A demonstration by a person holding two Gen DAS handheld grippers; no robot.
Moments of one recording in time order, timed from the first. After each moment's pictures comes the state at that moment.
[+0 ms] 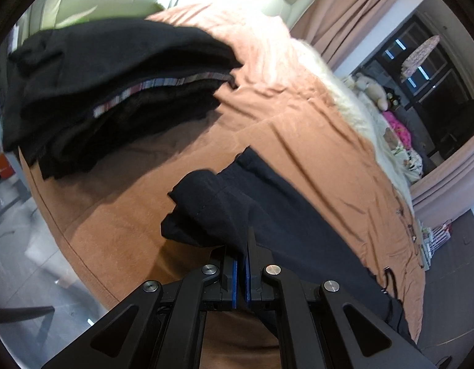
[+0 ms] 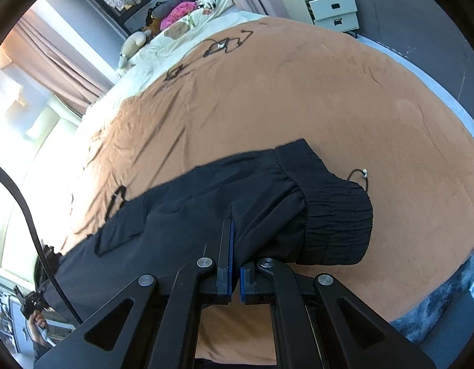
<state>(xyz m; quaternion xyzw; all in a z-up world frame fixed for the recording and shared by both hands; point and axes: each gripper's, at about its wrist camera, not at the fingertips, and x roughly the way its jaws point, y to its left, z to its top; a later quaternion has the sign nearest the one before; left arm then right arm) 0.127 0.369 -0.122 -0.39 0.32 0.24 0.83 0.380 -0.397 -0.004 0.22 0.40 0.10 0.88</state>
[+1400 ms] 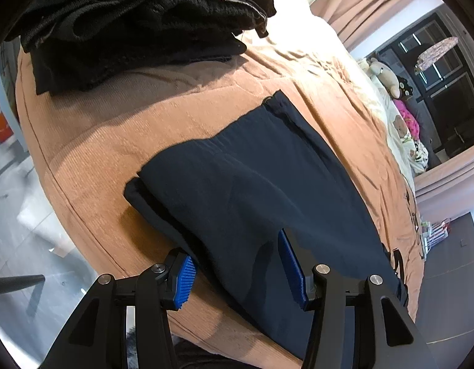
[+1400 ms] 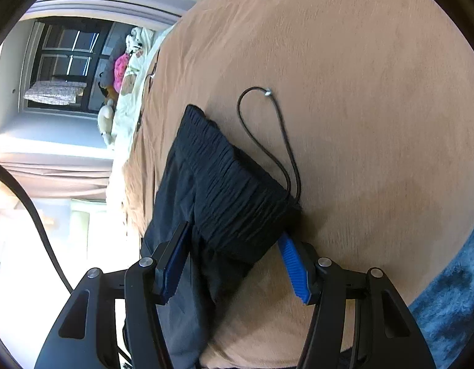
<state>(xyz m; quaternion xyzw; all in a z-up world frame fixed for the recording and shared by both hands) 0.111 0.357 -0.178 -0.44 0.36 0.23 0.79 0.375 -0.492 -0.129 0.51 0.38 0.09 0.77</state>
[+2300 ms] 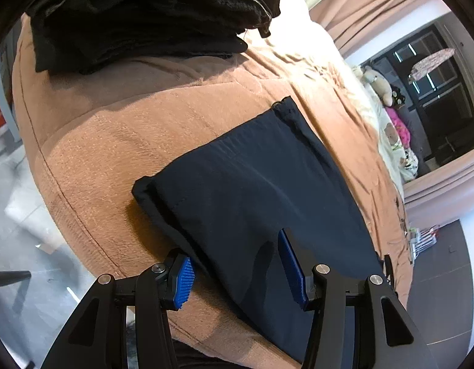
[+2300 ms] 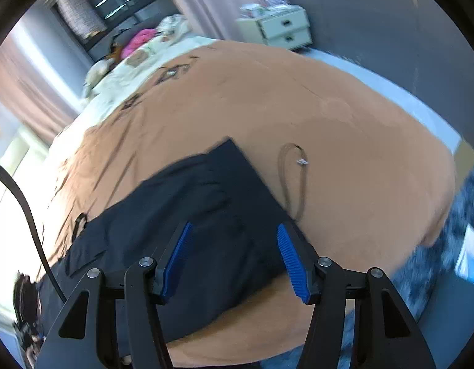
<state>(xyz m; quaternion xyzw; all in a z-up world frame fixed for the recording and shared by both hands) 0.096 0.355 -0.189 -0.46 0.33 0.21 0.80 0.322 -0.362 -0.039 0.21 0.35 0.01 0.91</state>
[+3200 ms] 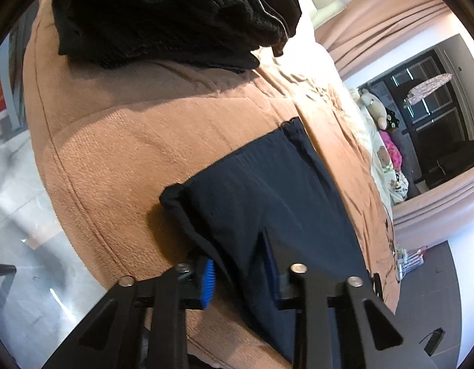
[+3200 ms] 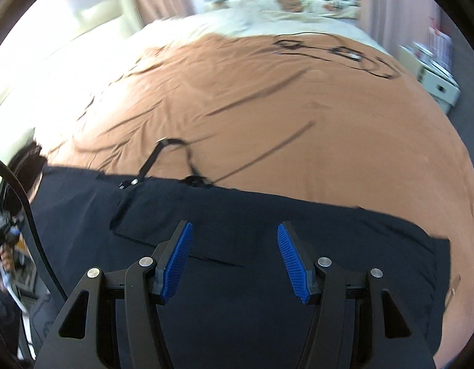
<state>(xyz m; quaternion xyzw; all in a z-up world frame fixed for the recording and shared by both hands) 0.078 0.362 -0.197 -0.49 0.28 0.22 0.80 0.482 -0.157 -0.025 -0.06 0.41 0.22 0.89</state>
